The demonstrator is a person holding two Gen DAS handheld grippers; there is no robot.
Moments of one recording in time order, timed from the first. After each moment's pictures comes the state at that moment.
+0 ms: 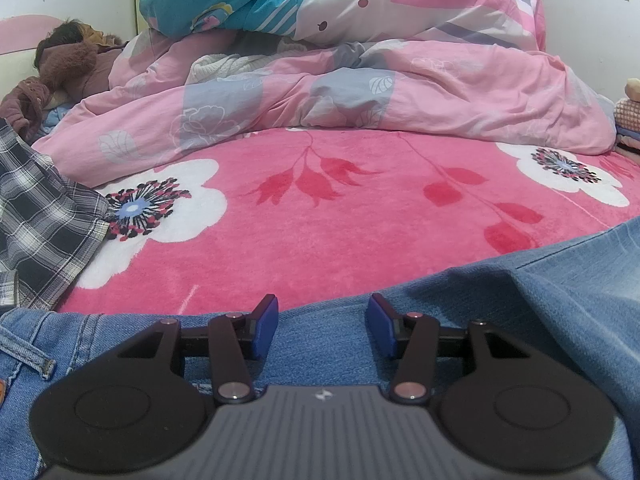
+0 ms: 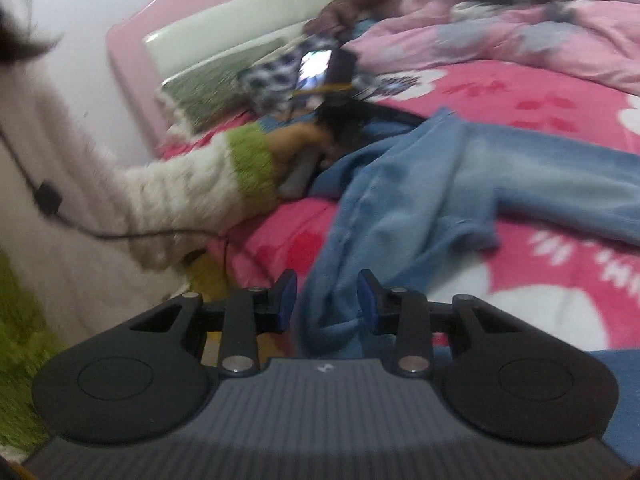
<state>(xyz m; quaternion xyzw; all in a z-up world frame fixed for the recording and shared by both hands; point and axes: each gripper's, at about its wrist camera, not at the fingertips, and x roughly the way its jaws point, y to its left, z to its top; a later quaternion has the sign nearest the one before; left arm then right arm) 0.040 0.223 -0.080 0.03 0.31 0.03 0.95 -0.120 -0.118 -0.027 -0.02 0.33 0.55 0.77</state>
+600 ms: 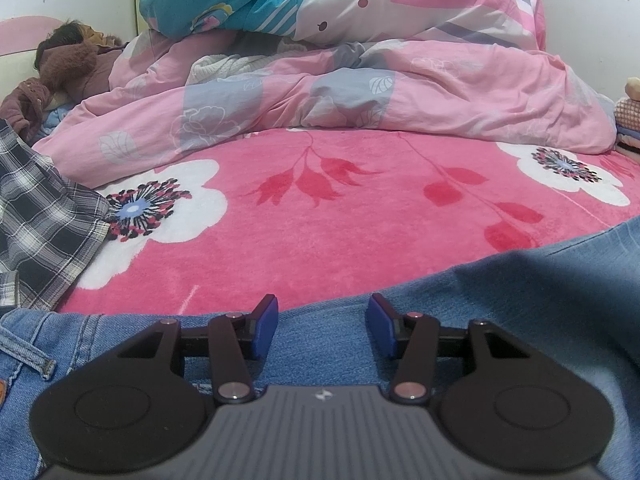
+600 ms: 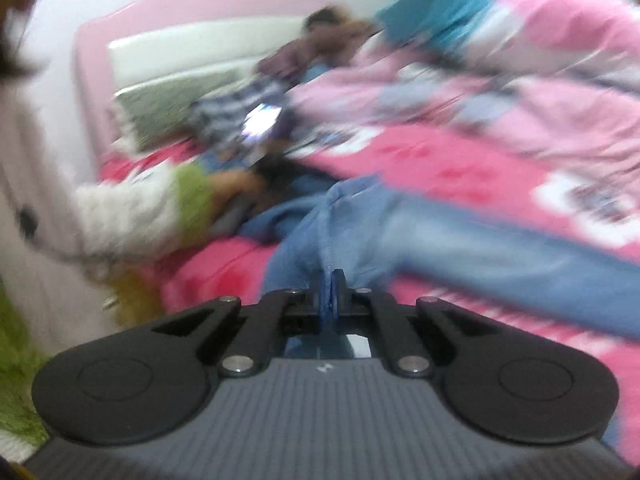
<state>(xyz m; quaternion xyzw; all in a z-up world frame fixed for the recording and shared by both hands) 0.040 0.223 -0.080 0.03 0.31 0.03 0.95 -0.118 -0.165 0.025 -0.07 0.24 0.44 0.86</state>
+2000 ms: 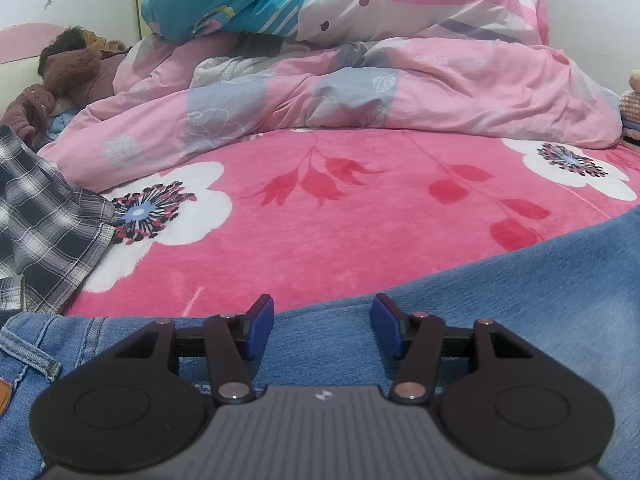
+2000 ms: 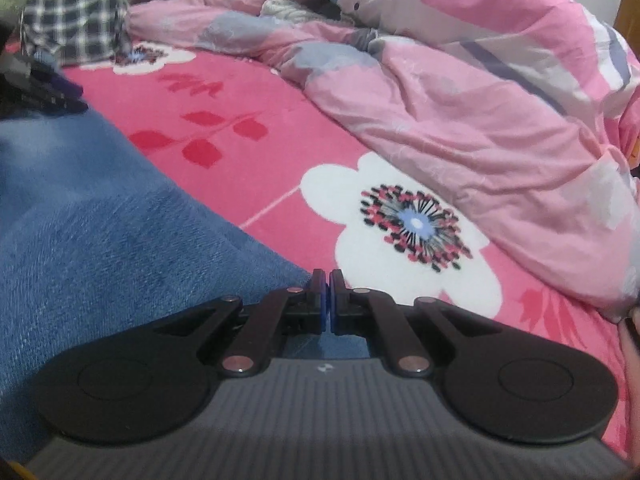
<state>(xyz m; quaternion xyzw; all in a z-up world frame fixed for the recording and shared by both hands) 0.040 0.219 -0.080 0.04 0.31 0.05 0.95 0.141 -0.208 -0.051 -0.26 0.25 0.32 0.88</state>
